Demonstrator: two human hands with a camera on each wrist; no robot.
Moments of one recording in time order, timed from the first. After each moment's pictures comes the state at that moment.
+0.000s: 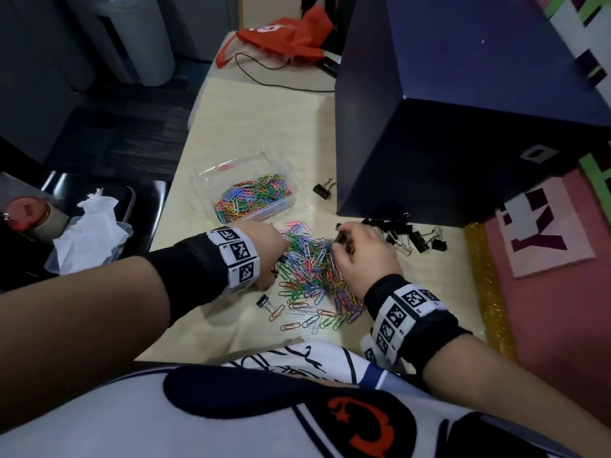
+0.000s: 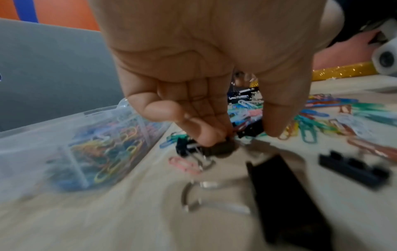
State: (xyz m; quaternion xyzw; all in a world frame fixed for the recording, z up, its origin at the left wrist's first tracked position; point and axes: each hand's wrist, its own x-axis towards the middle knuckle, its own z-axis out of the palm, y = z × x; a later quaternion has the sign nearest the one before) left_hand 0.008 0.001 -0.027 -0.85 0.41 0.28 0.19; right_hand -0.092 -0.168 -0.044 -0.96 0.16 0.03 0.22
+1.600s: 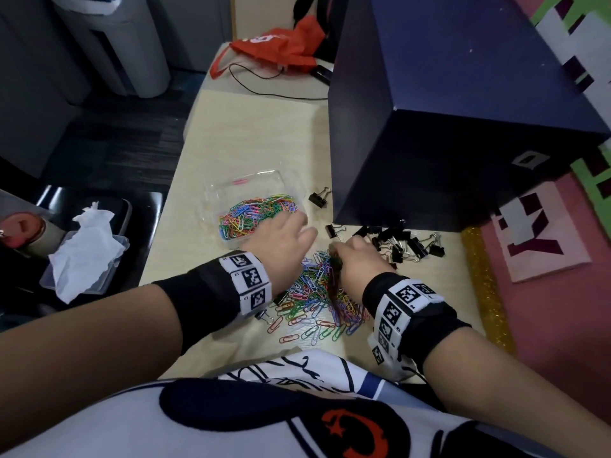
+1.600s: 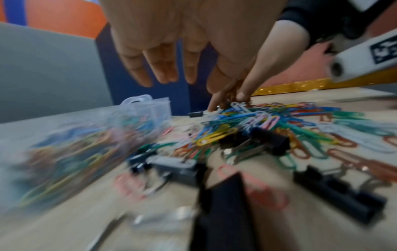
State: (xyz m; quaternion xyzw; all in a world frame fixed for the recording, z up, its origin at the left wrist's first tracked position) left_hand -0.007 -0.017 -0.038 -0.90 0.43 0.08 -0.03; right_hand -0.077 -0.173 -0.038 -0.95 0.14 0.23 0.15
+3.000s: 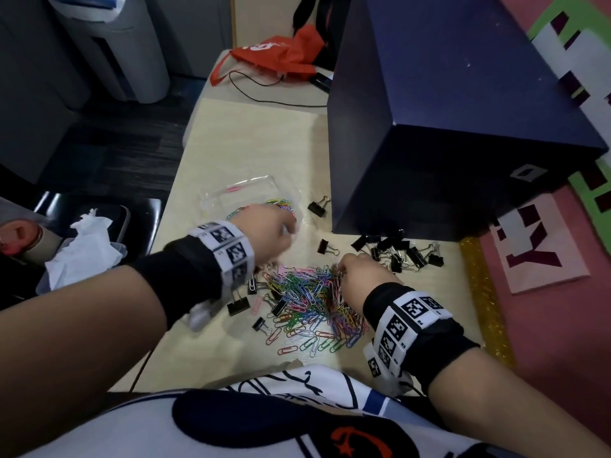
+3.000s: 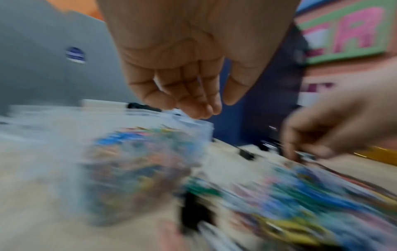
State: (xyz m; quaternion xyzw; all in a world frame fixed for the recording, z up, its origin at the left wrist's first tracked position) left_hand 0.044 -0.009 -0.019 -0.92 0.33 0.19 -0.12; right_hand -0.076 -0.174 -0.032 -0.93 0.20 0.27 0.12
